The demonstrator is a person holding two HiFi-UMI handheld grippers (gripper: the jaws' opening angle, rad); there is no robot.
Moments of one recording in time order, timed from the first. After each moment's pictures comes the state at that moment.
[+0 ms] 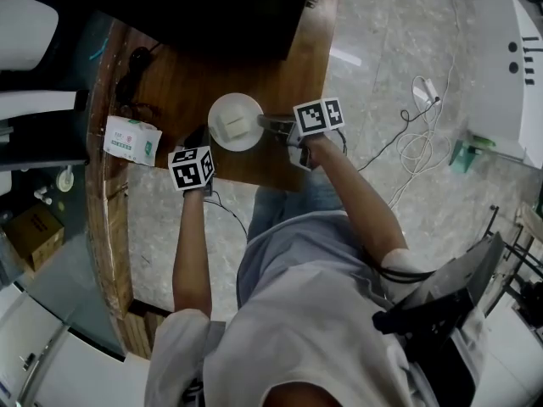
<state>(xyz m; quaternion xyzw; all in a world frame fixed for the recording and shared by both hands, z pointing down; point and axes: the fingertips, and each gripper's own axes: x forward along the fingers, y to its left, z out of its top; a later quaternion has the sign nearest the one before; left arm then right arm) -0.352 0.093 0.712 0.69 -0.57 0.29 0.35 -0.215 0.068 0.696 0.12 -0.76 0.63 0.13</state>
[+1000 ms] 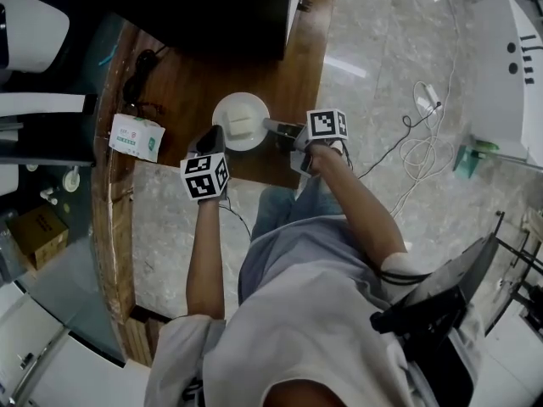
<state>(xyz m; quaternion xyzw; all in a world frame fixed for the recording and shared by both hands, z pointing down) -0.298 0.135 0.642 0.72 -0.59 0.23 0.30 -0.186 0.116 0.663 0.14 -0.70 0.70 0.00</state>
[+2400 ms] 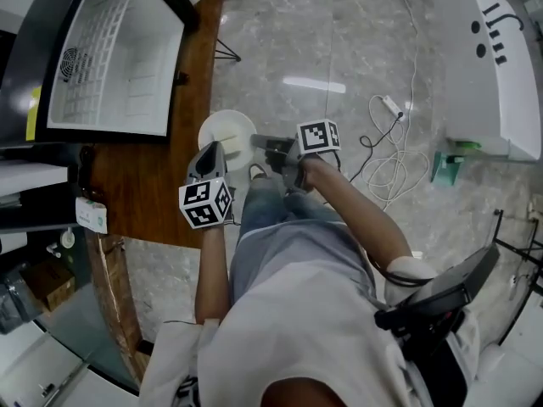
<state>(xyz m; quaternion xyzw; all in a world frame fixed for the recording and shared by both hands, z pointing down) 0.238 -0.067 0.536 0.77 -0.57 0.19 0.23 0.314 -0.074 0.566 0.13 -0.72 0.68 -0.06</state>
